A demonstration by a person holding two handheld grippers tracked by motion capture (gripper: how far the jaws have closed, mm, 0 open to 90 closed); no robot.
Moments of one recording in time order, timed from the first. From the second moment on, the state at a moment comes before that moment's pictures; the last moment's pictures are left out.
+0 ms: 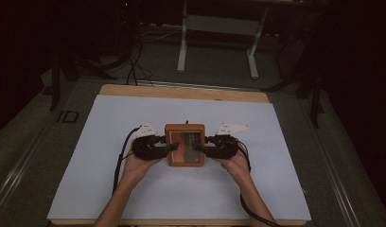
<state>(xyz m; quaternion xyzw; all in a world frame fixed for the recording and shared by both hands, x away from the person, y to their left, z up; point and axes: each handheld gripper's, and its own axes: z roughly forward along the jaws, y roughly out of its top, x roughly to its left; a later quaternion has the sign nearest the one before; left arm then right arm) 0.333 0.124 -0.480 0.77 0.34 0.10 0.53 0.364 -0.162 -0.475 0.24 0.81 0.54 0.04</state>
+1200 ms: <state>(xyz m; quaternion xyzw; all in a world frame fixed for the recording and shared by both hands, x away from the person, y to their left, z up) 0.329 0.108 -0.489 0.78 0.34 0.13 0.51 0.364 -0.174 -0.491 0.26 0.81 0.52 0.04</state>
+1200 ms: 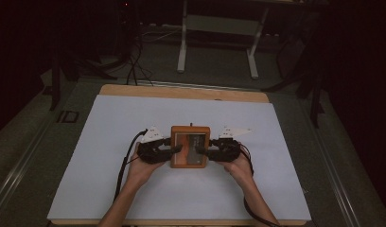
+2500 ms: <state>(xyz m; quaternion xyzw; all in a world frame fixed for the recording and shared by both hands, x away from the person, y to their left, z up) 0.344 0.111 -0.508 0.78 0.40 0.10 0.48 0.390 -0.176 -0.506 0.31 0.80 0.51 0.01</state>
